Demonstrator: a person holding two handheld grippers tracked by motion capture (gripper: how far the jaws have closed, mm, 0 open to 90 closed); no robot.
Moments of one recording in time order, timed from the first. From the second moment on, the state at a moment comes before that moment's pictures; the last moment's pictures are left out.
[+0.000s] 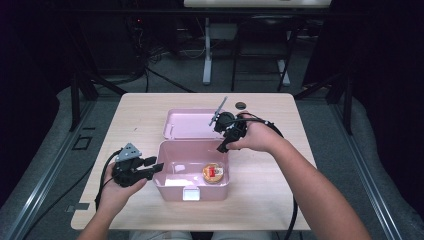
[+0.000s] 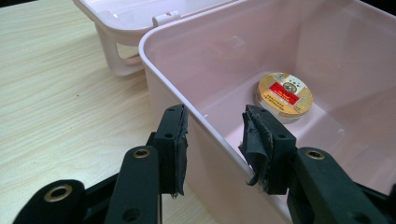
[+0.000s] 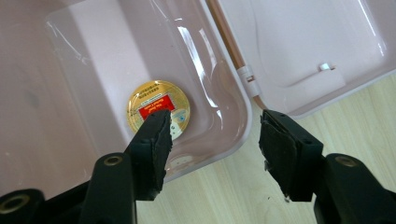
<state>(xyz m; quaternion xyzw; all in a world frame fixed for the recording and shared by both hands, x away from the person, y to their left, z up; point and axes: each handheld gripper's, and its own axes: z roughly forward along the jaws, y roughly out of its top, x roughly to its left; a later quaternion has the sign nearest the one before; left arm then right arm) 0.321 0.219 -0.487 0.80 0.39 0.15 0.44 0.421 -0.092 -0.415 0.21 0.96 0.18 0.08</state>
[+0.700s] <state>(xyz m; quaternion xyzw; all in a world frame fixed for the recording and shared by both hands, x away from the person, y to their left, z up) 0.321 0.218 -0.486 0.80 0.39 0.16 0.43 0.430 -0.102 -0.412 0.26 0.94 0.22 0.09</state>
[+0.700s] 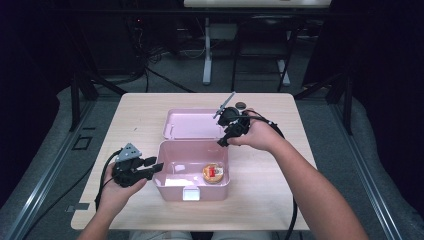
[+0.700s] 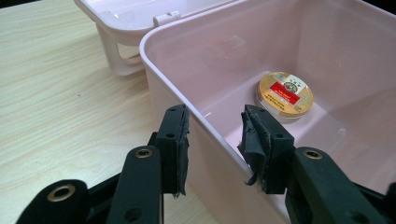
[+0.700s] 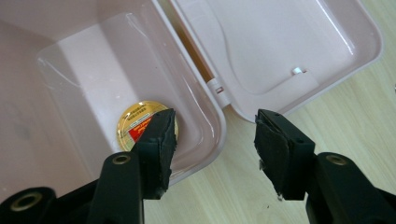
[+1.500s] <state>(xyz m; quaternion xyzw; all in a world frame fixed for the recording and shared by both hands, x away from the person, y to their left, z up) 0.320 0.218 -0.486 0.80 0.39 0.16 0.43 0.455 -0.110 -0.423 0.35 0.90 0.24 0.11</state>
